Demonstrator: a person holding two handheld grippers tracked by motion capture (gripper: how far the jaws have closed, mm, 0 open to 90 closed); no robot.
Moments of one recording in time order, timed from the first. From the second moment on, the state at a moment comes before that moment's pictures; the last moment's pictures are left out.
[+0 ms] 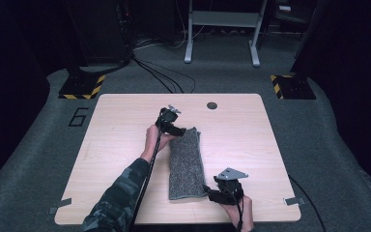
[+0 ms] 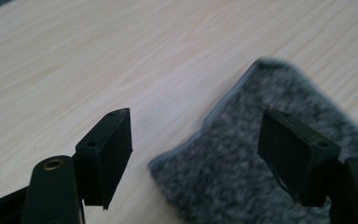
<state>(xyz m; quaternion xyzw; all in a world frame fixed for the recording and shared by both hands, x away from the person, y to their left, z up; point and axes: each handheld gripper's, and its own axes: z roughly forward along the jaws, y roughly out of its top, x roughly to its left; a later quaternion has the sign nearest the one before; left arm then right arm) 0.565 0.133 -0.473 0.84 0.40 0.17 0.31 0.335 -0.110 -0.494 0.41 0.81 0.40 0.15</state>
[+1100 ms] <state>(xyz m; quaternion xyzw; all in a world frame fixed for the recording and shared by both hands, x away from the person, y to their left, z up) 0.560 0.152 -0.498 0.85 0.41 0.15 0.30 0.355 -0.114 -0.505 0.42 0.82 0.37 0.15</state>
